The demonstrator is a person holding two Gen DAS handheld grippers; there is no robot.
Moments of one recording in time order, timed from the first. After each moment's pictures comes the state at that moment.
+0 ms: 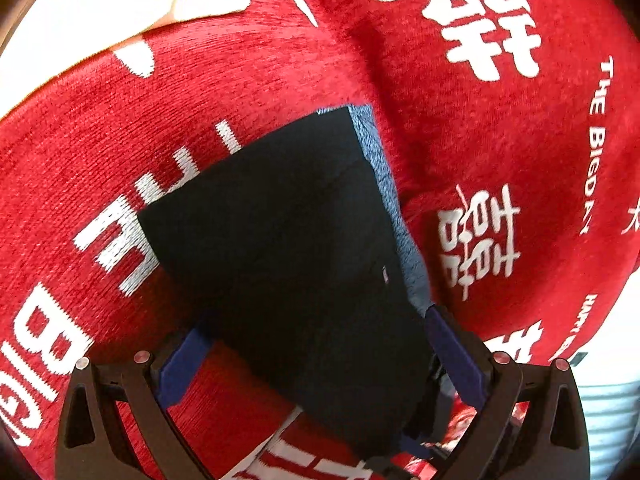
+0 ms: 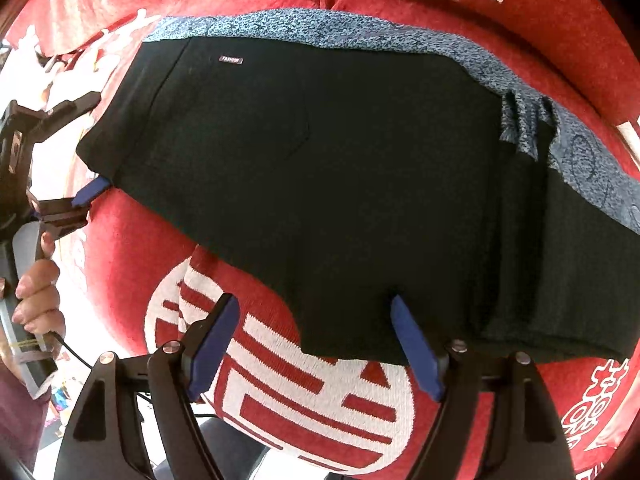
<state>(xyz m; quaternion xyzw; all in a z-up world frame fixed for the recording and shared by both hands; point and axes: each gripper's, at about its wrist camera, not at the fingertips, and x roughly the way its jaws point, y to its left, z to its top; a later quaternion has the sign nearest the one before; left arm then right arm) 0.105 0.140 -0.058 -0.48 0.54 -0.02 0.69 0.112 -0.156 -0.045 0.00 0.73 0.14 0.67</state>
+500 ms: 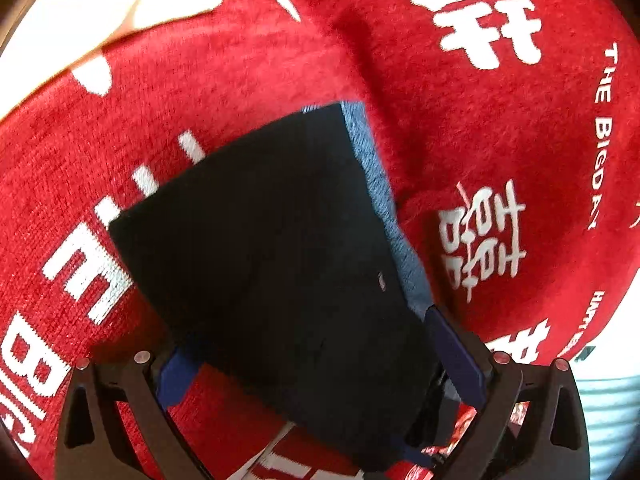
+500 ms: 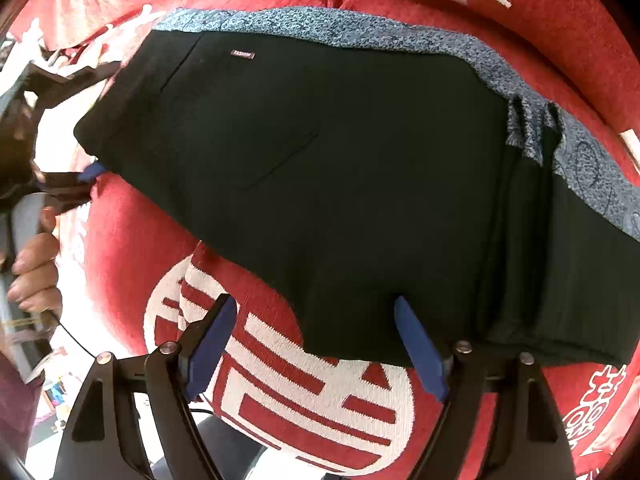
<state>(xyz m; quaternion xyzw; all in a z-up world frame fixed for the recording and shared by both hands) 0.127 0.128 -0.058 -0.46 0.55 -0.02 0.70 0.110 -0.153 -0.046 0.00 0.73 0.15 0.66</state>
